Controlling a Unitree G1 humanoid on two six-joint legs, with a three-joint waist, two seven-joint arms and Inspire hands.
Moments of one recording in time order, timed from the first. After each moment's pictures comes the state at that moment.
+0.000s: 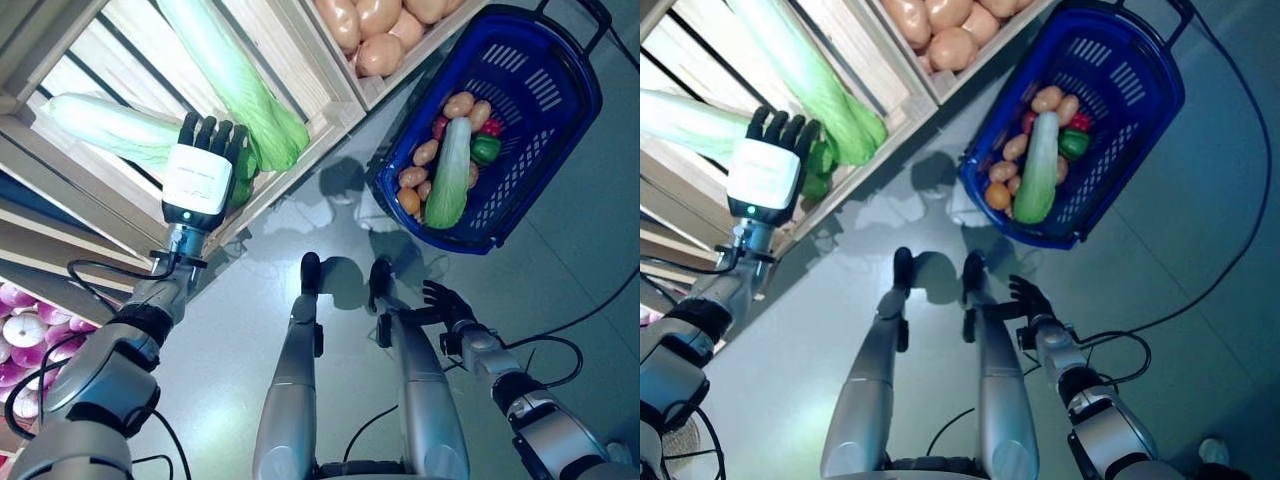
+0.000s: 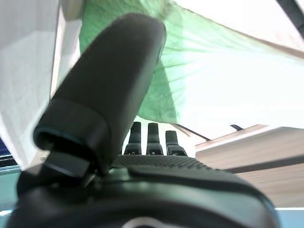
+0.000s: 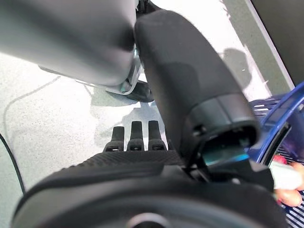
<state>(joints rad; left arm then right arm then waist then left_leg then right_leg) -0.82 0.75 -0.71 0.96 0.83 0.05 0.94 -0.49 -0.34 0.40 0.96 0.44 -0.01 -0.10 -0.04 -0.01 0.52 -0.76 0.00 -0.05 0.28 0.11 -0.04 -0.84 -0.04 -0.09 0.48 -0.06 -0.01</state>
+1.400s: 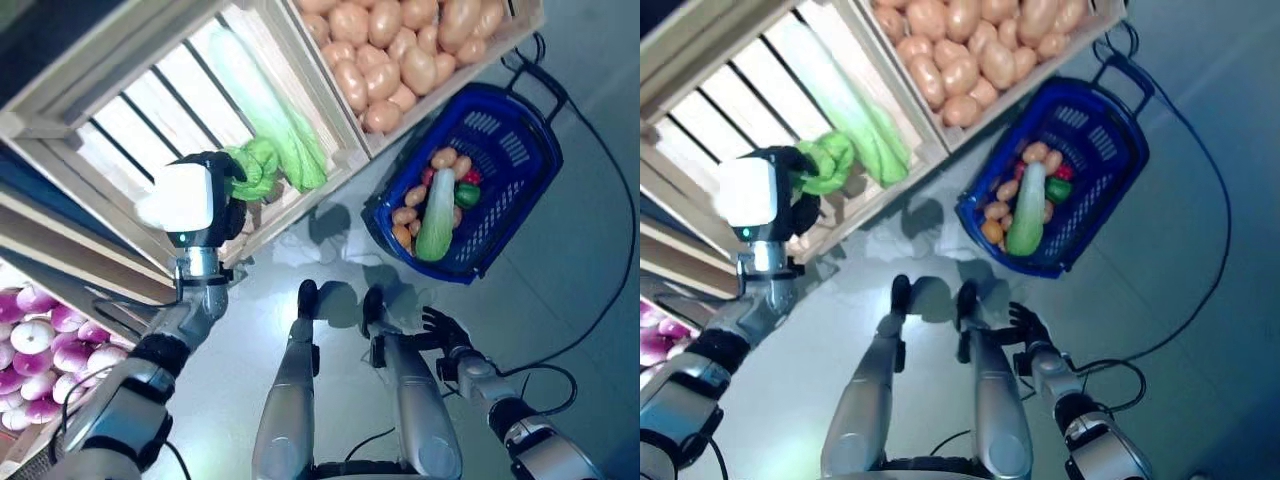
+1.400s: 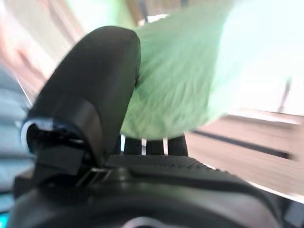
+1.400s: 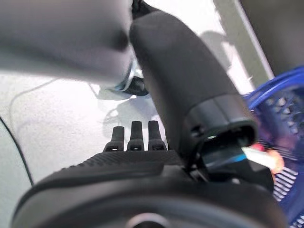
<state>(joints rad) -0.53 0.63 -0.41 0.61 0.49 -0.16 1.03 -0.34 -0.30 0.39 0.95 0.45 -0.02 -0.14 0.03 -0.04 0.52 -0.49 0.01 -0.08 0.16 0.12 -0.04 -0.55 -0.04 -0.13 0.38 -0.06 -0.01</state>
